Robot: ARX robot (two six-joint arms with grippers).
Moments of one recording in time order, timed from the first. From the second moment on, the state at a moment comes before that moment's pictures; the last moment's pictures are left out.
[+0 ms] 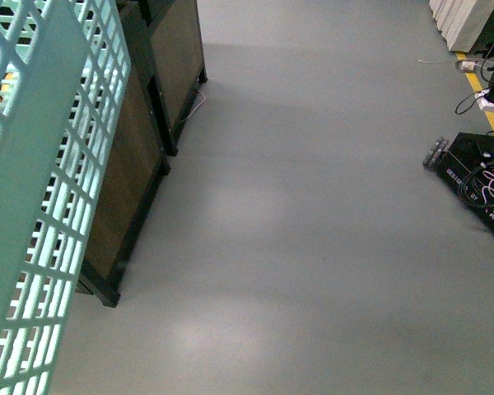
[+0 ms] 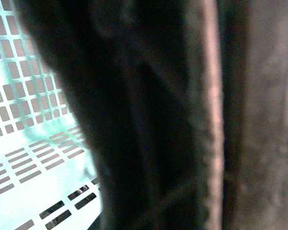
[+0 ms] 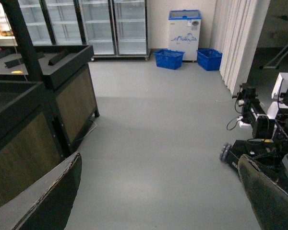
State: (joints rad) left arm -0.24 0.76 0.75 -0.37 -0.20 -1.55; right arm 0.00 0.00 0.02 0.00 0.00 0.00
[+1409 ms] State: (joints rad) left arm -0.24 0.76 0.75 -0.37 -0.22 -1.54; right arm 0.00 0.00 0.02 0.00 0.00 0.00
